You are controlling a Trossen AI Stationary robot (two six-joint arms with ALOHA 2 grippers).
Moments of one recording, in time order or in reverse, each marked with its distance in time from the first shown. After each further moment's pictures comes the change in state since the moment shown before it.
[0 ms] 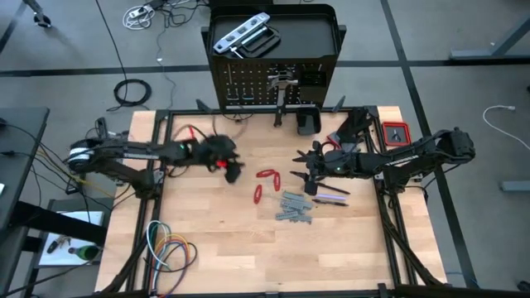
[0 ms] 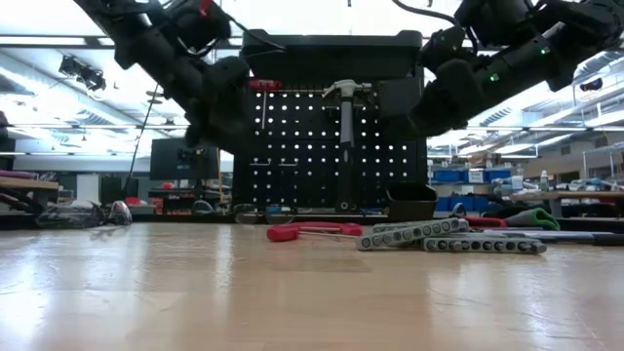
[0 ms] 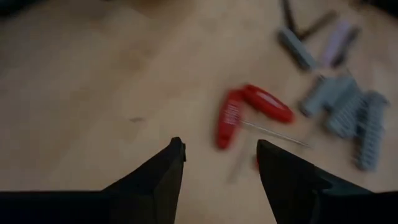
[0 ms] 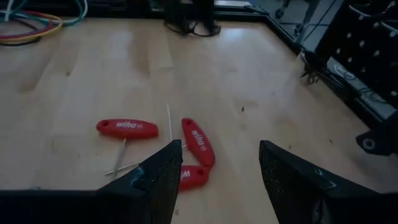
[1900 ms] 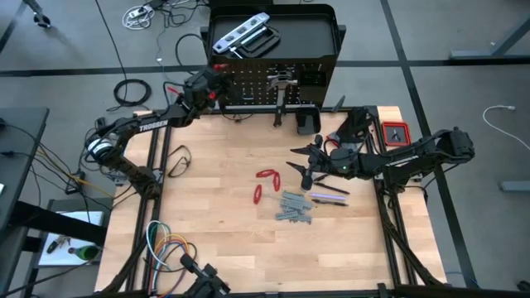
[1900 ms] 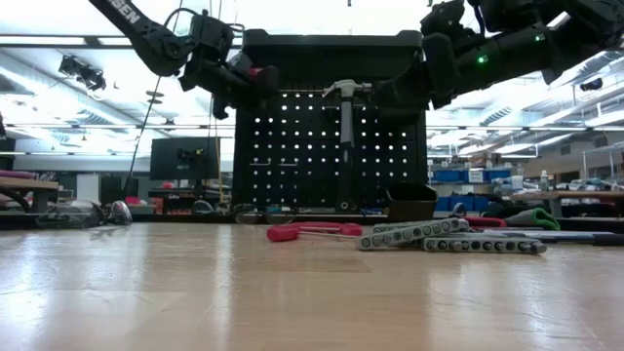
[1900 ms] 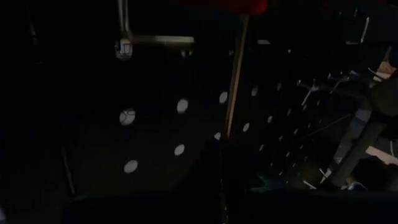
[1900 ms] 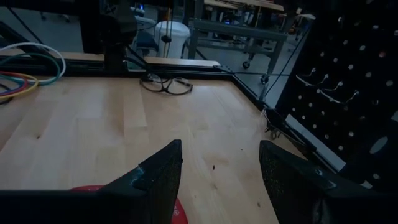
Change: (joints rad) left arm 0.583 0.195 0.256 0.564 -0.089 0.228; right arm 0.020 0.000 0.000 0.222 0.129 -0.079
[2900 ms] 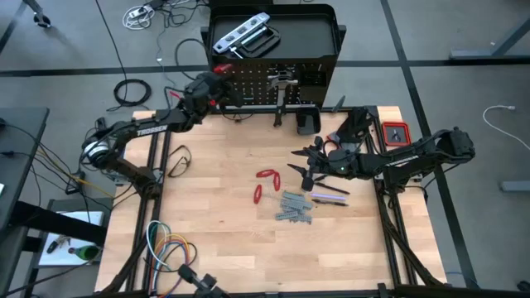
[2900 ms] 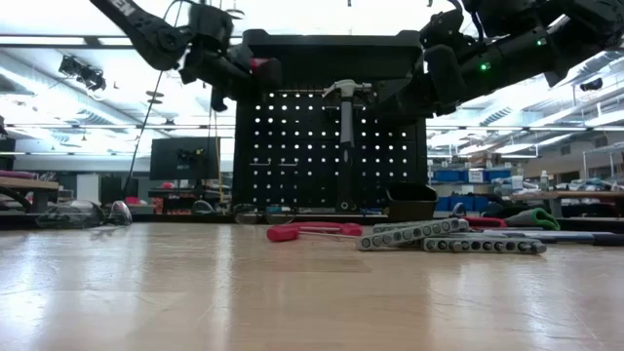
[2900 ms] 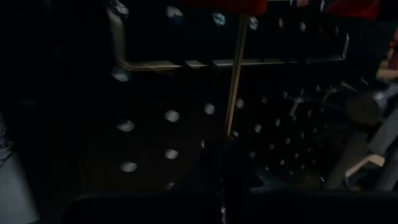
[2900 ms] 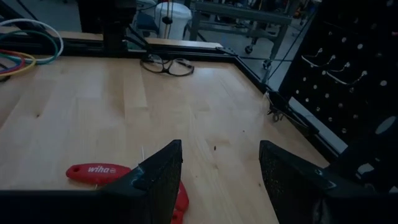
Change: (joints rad) left arm -0.078 -0.059 -0.045 0.028 -0.134 0.027; right arm 0.002 0.000 0.000 -0.074 0.000 0.019
